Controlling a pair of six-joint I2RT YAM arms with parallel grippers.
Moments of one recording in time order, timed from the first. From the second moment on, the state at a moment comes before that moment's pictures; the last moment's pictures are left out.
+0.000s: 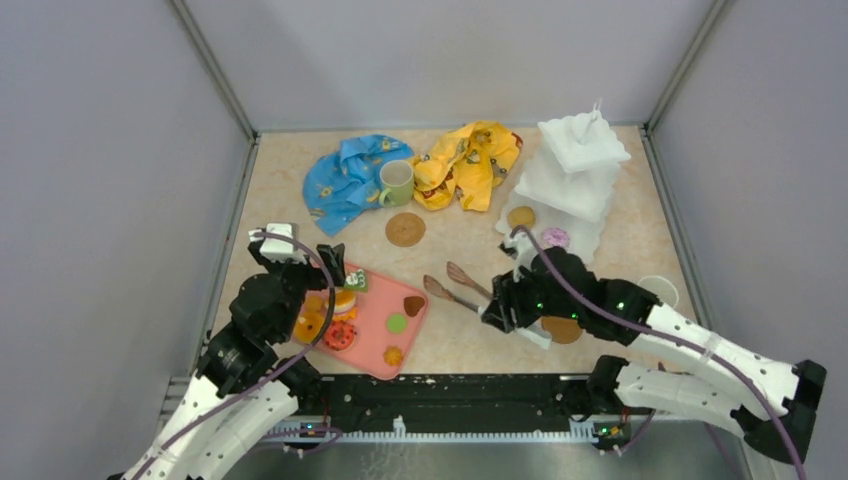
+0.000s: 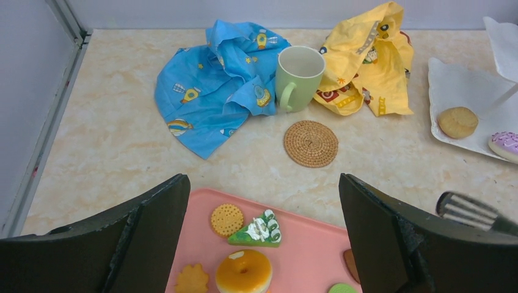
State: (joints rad) left arm -0.61 0.39 0.68 -0.42 -0.46 -0.16; right arm 0.89 0.78 0.80 -0.68 -0.08 0.47
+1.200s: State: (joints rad) left arm -0.61 0.31 0.67 -0.42 -0.57 -0.16; right arm 1.37 1.31 0.90 -0.43 0.21 0.31
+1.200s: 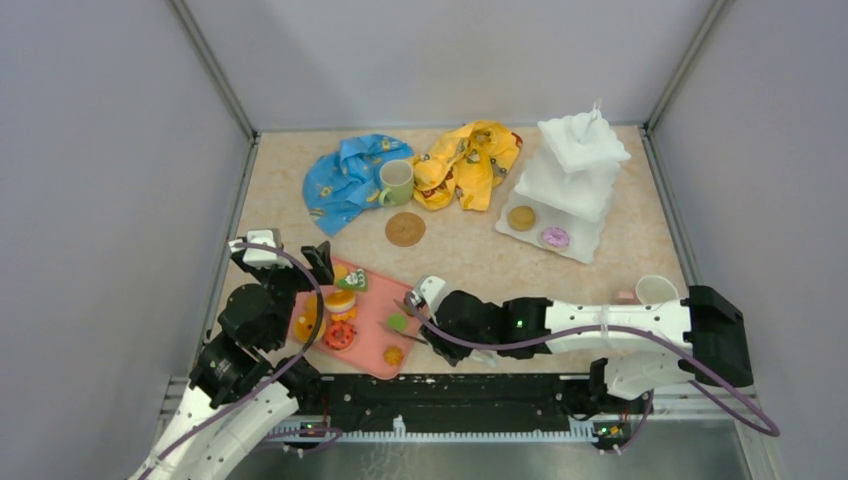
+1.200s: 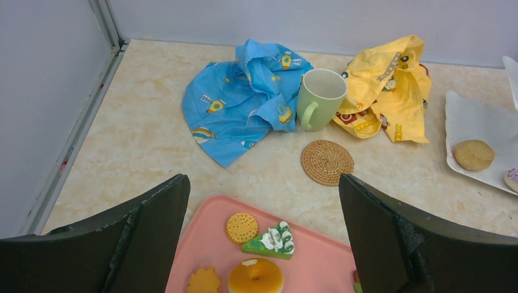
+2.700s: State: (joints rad) left arm -0.61 0.31 0.67 -0.42 -0.57 -0.16; right arm 1.37 1.32 0.84 -0.39 0.21 0.39
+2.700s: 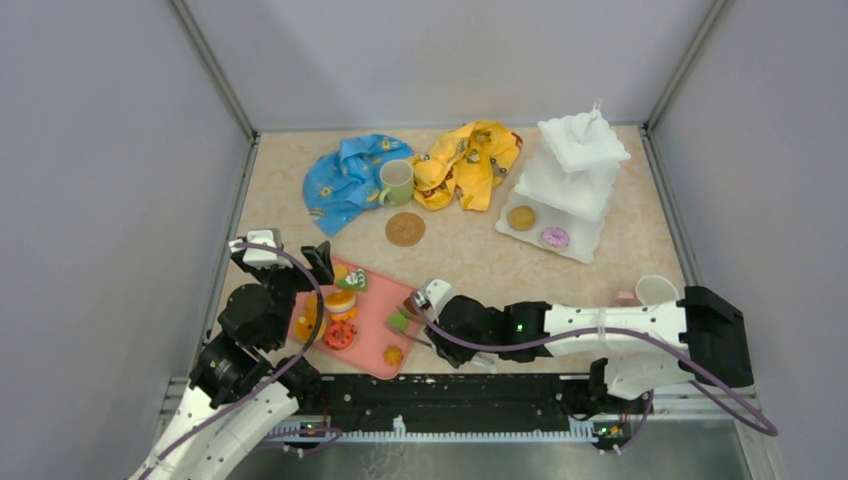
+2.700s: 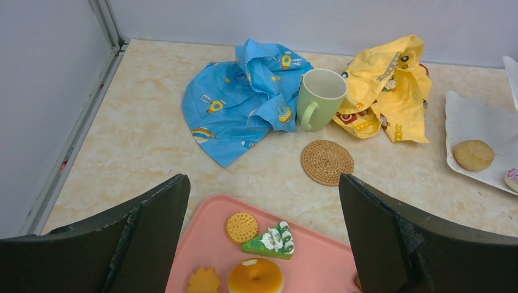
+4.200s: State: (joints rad) left arm -0.61 0.31 0.67 -0.42 -0.56 -0.16; right arm 0.86 0.87 0.88 -0.71 0.36 0.41
